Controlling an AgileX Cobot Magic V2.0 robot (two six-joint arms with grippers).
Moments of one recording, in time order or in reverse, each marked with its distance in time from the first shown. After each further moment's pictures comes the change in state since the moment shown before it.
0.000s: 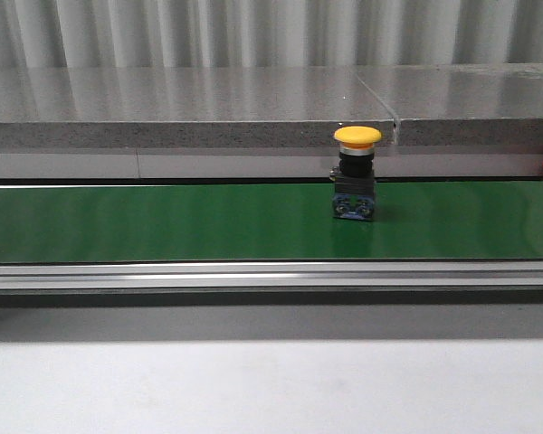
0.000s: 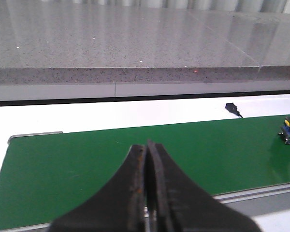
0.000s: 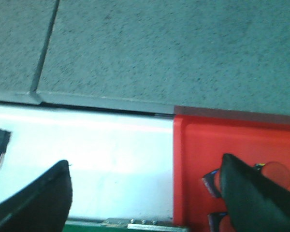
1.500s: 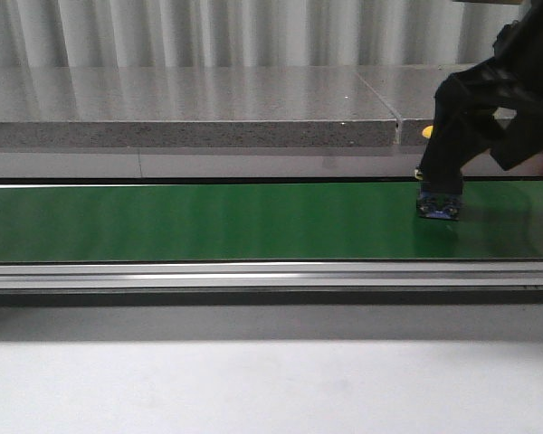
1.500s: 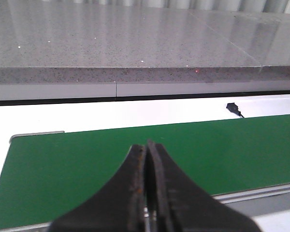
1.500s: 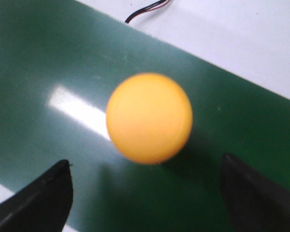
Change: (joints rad) left arm 0.000 0.000 0.000 0.000 0.000 0.000; right arm 0.443 -0.260 0.895 0.079 -0.465 -0.102
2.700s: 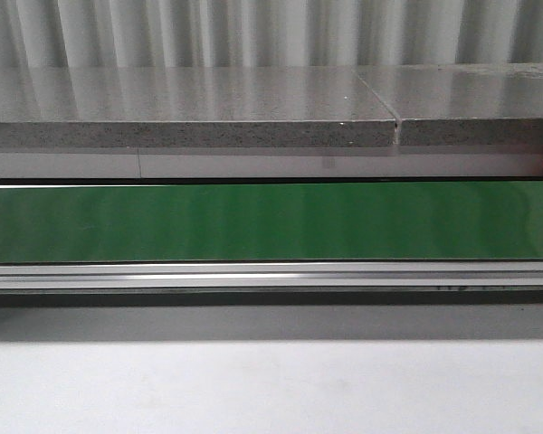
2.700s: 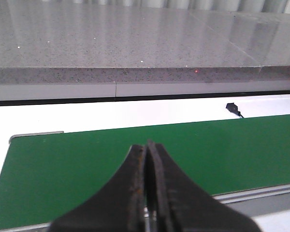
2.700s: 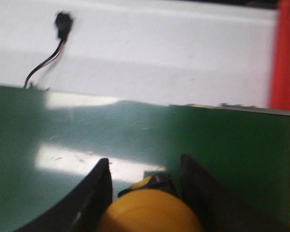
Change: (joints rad) left arm 0.000 0.000 0.000 0.000 0.000 0.000; right arm -0.360 -0.196 -0.049 0.005 0.120 0.099
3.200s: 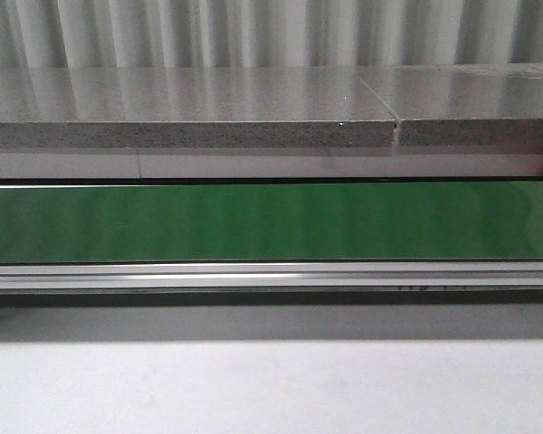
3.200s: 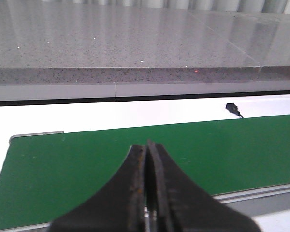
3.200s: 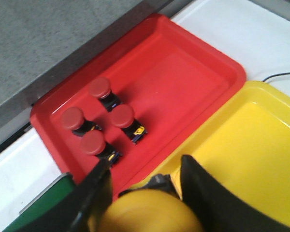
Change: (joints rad) left arm 0.000 0.000 0.000 0.000 0.000 0.000; right arm -0.615 -0.131 0.000 0.000 -0.052 0.265
